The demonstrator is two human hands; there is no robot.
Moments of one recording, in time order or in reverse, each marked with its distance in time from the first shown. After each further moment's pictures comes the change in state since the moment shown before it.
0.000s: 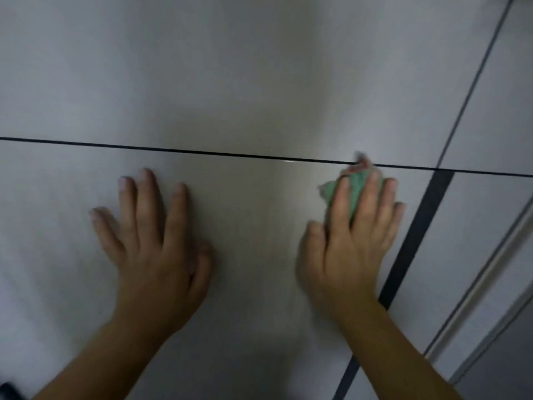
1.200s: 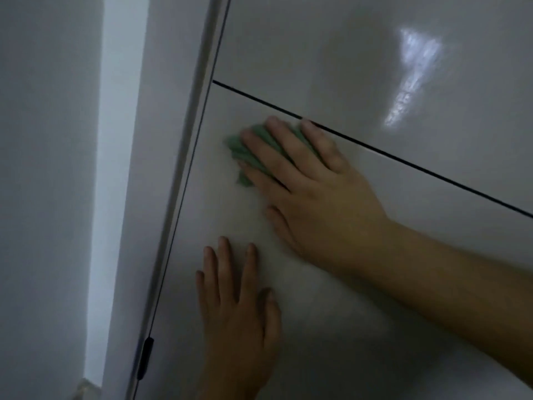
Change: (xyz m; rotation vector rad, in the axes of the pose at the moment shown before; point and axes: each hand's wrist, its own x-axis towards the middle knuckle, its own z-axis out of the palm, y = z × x) left_hand -0.123 -0.173 -0.003 -0.181 0.077 -0.548; right_hand 0.073 -0.349 0.070 -0.064 -0.296 -1.179
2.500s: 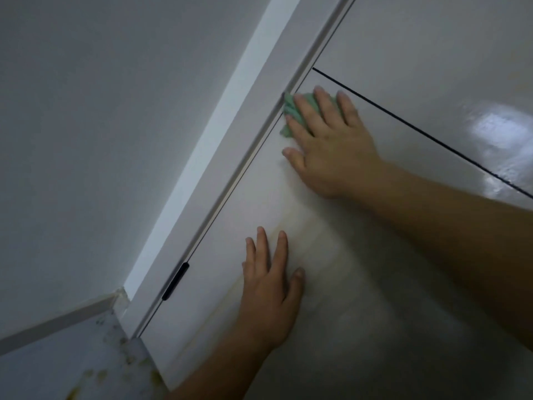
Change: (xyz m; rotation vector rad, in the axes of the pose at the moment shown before) left_hand -0.063 0.022 0.026 -0.188 -0.061 -0.352; right_hand 0.038 -0.025 0.002 -0.006 -0.041 -0.057
